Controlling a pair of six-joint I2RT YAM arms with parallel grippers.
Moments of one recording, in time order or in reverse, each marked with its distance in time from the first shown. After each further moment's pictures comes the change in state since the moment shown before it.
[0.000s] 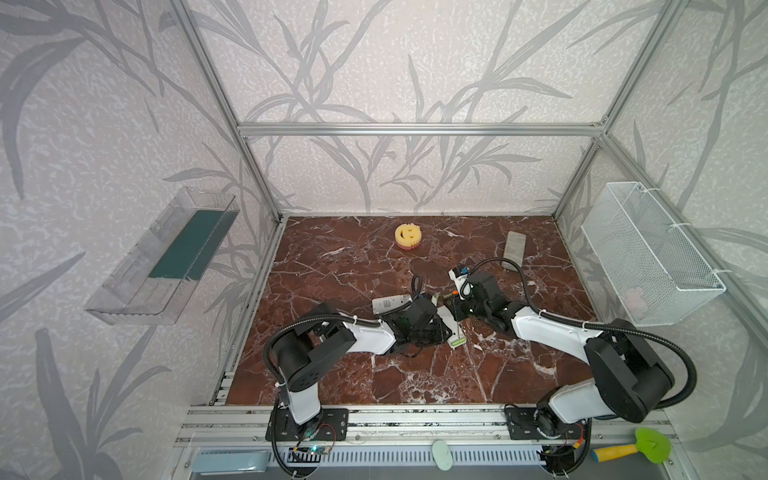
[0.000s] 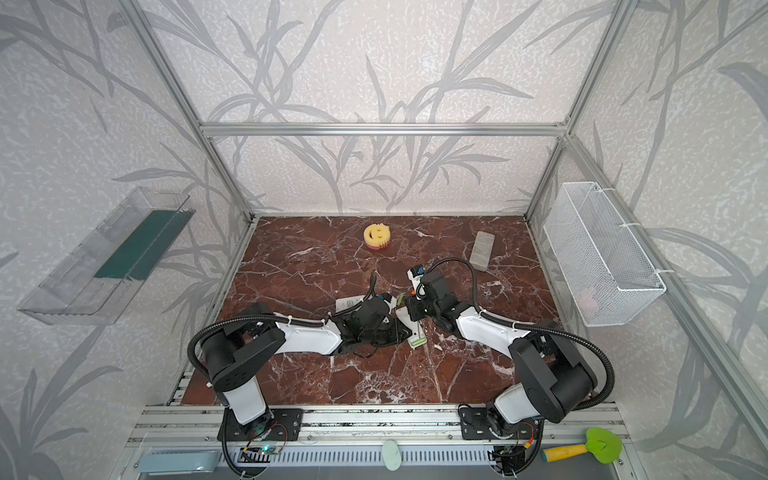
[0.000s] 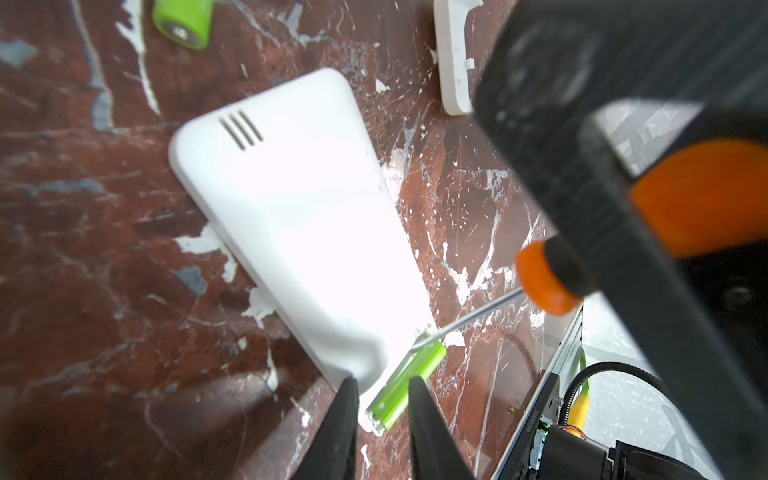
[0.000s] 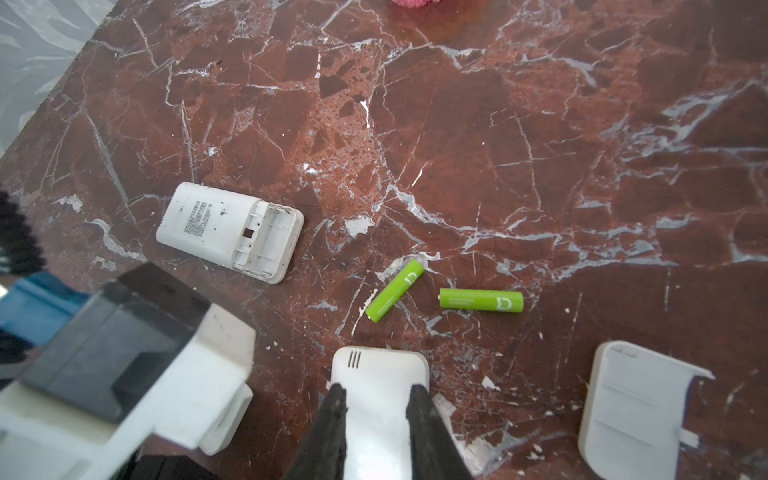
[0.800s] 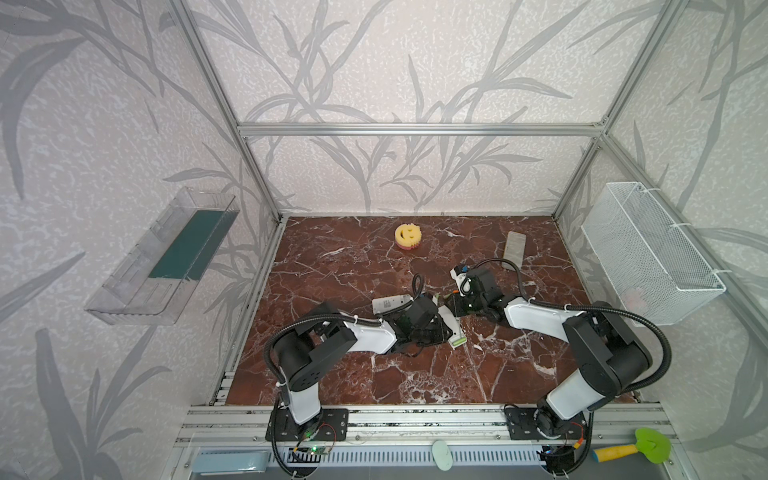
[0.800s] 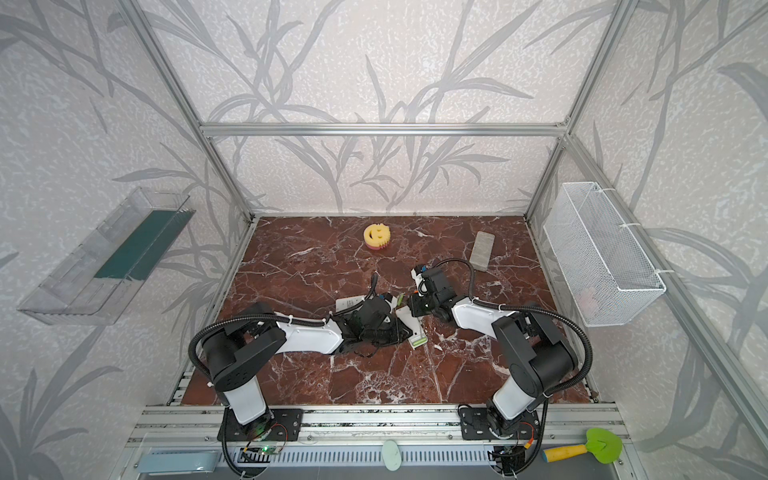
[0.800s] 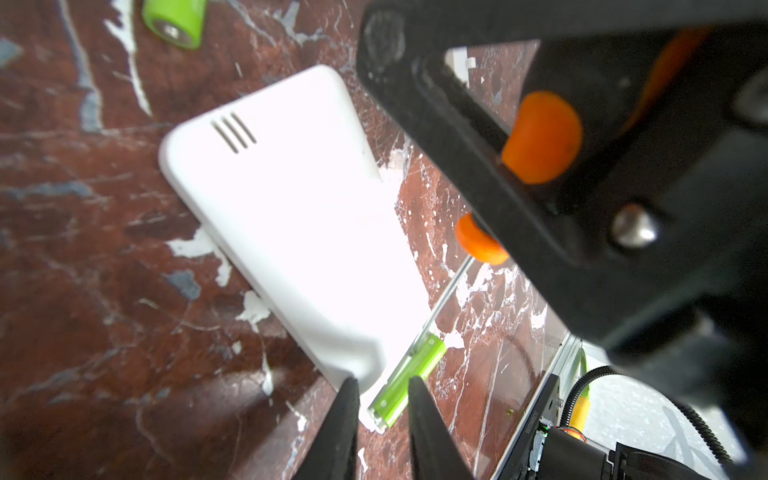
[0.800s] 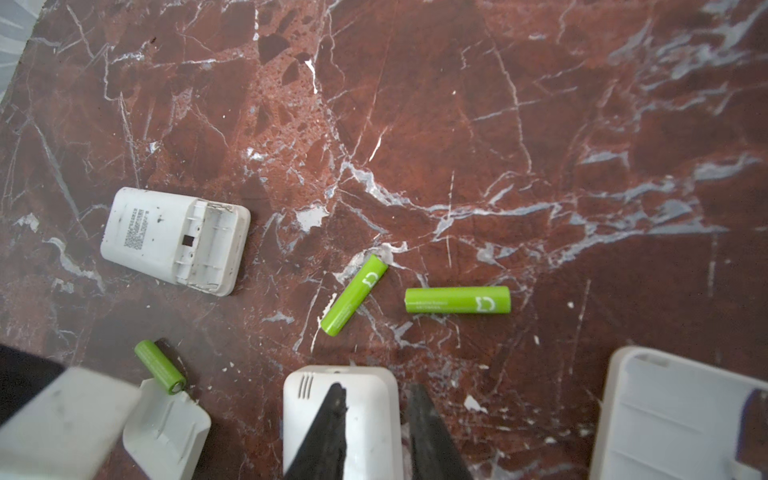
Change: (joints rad) left arm 0.006 0.006 0.013 -0.015 0.000 -0.002; right arm -0.074 0.149 0.066 -0.019 -0.075 0.056
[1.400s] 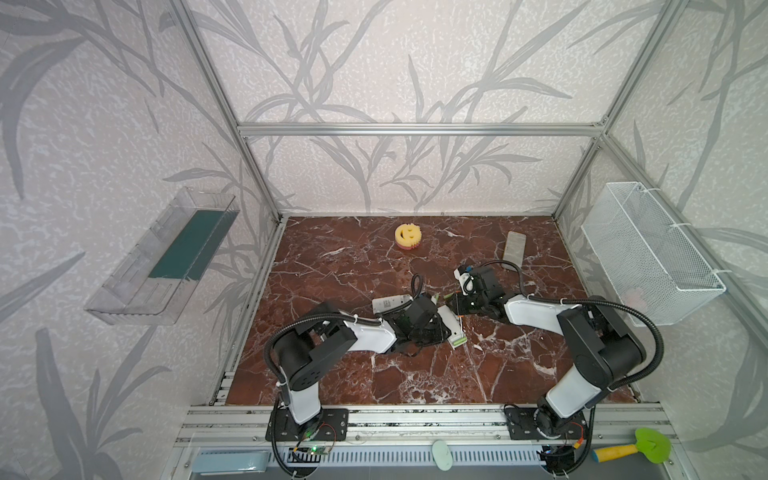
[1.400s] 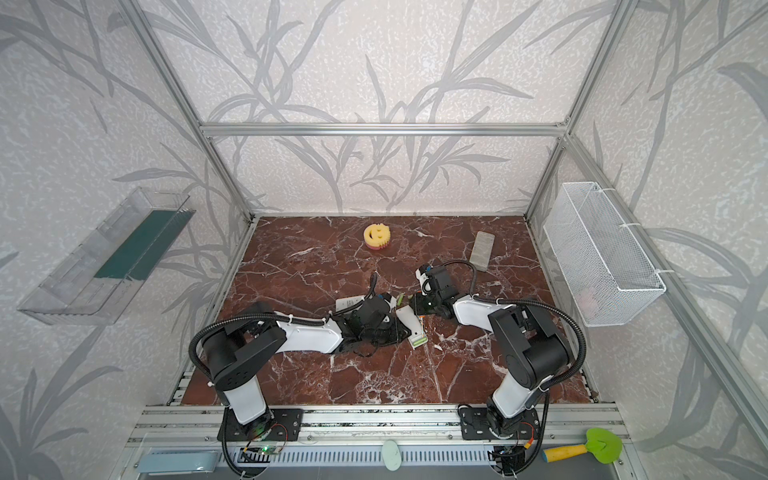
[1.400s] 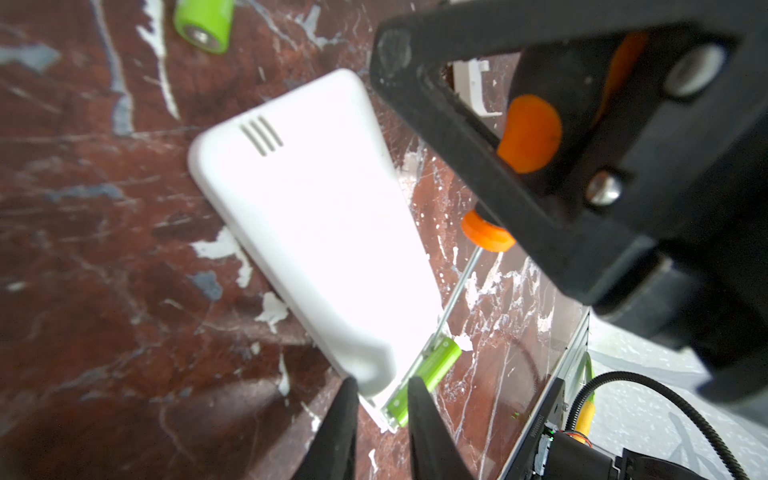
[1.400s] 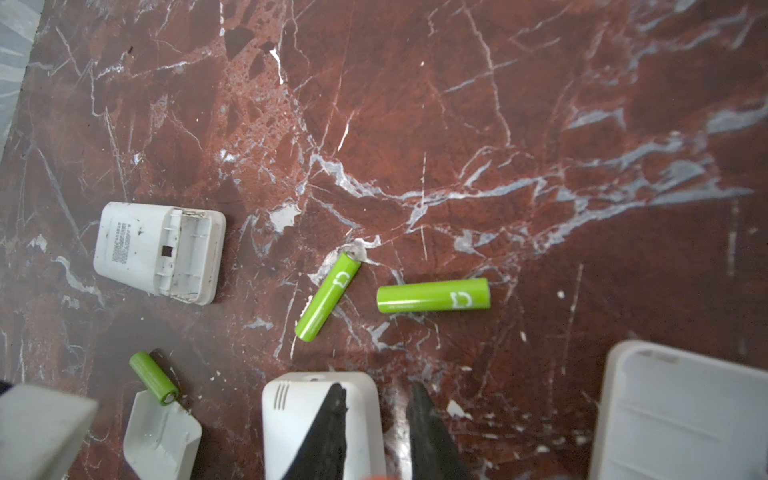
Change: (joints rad) left arm 0.002 0.009 0.000 -0.016 -0.008 0.000; right arm -0.046 0.045 0.003 0.006 -0.065 0.053
